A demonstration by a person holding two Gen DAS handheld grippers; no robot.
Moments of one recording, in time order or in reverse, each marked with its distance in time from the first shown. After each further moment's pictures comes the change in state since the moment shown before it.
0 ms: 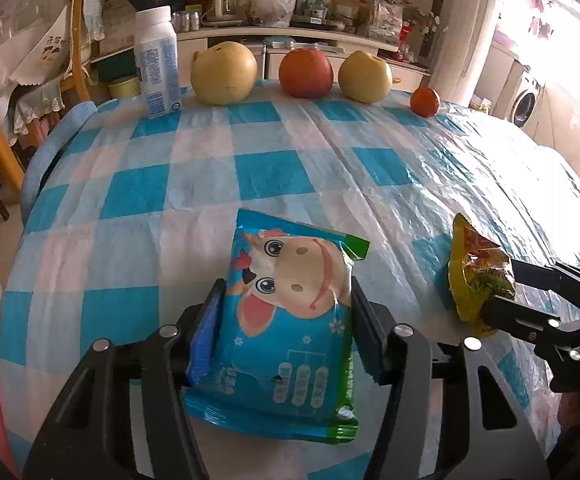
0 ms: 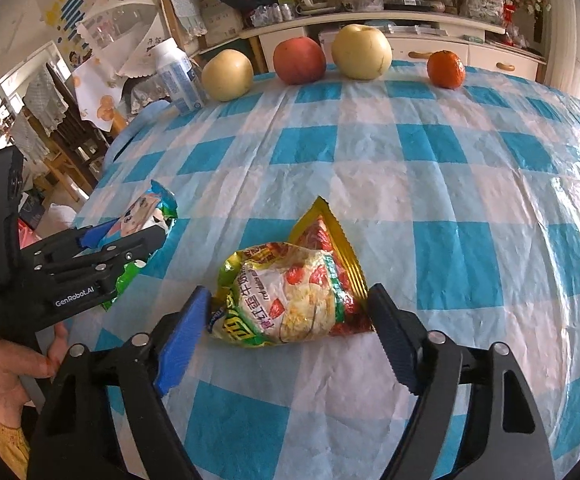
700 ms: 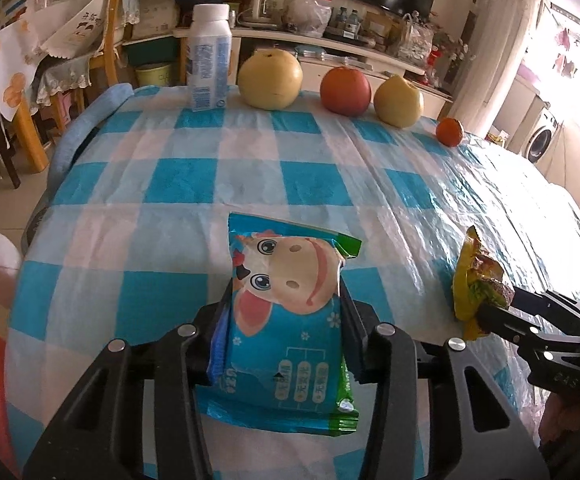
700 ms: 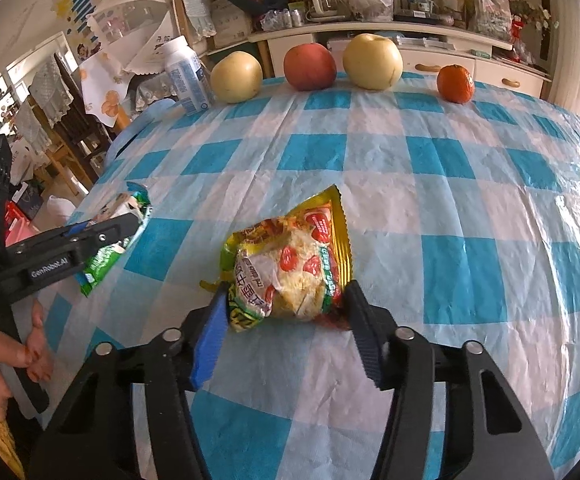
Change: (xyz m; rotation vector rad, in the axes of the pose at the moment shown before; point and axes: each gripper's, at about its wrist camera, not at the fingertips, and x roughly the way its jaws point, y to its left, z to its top) left arm -0.016 0.030 -0.002 -0.128 -0.027 0.017; right arm 0.003 0.006 0.001 -0.052 -0.026 -0.014
